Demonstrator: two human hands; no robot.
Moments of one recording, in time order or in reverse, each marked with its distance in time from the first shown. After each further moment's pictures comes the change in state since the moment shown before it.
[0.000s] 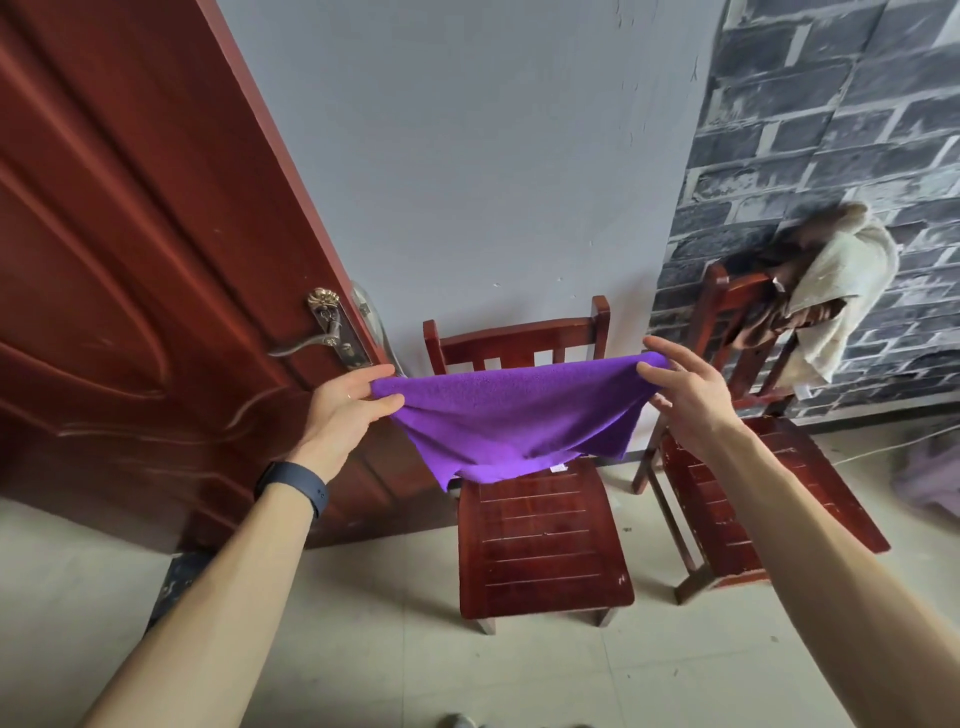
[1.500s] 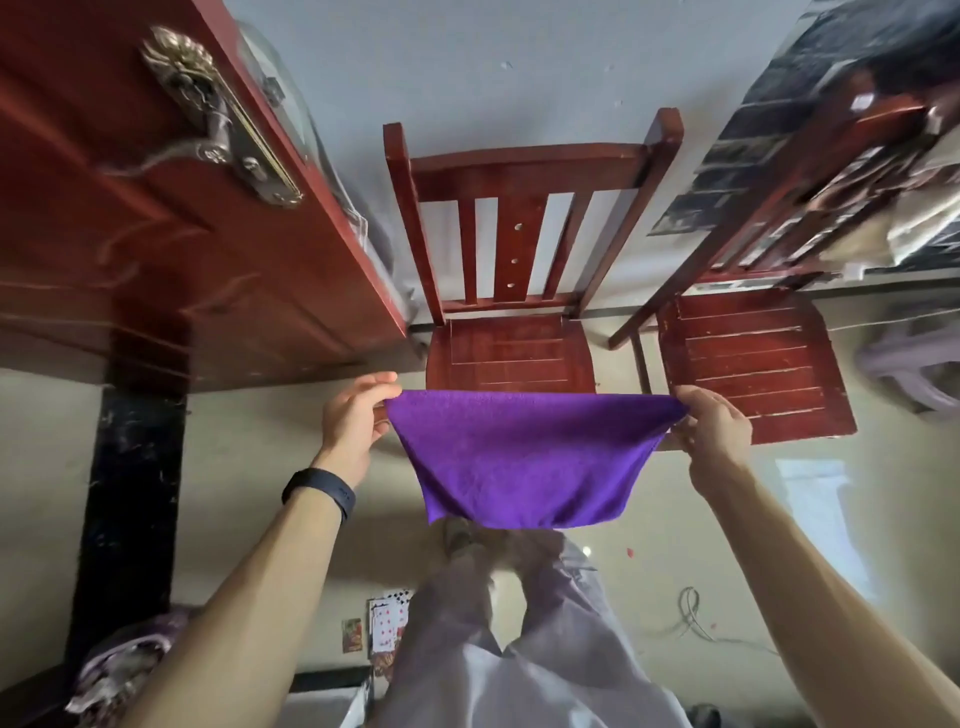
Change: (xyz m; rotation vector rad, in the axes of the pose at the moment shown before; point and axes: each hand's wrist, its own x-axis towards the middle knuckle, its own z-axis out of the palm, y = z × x) left_hand 0.017 -0.192 0.061 -0.315 0.167 -0.642; right_hand 0.012 0.169 -0.055 -0.246 0.557 0.392
